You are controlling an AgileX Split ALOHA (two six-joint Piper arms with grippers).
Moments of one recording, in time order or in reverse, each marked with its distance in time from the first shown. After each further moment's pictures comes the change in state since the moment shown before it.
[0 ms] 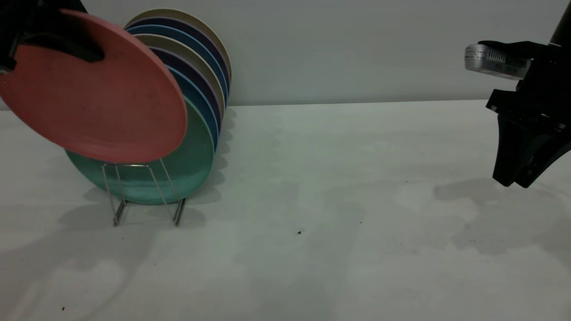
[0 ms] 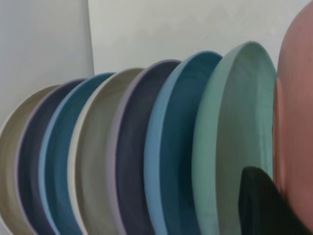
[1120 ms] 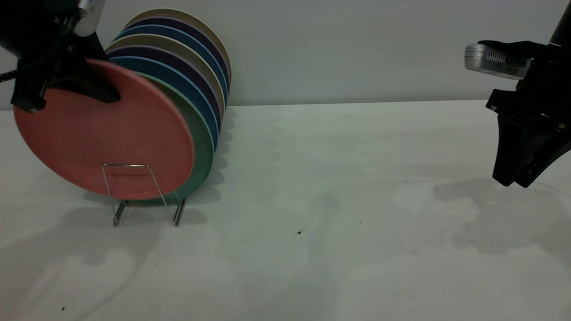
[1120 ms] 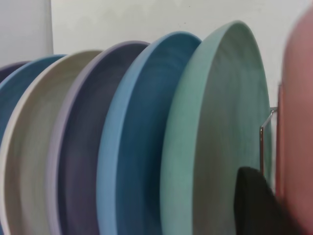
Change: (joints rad) left arm 0.000 0.120 0.000 -0.028 -0.044 -0.001; right arm 0.000 0.000 0.000 0.000 -0.003 0.000
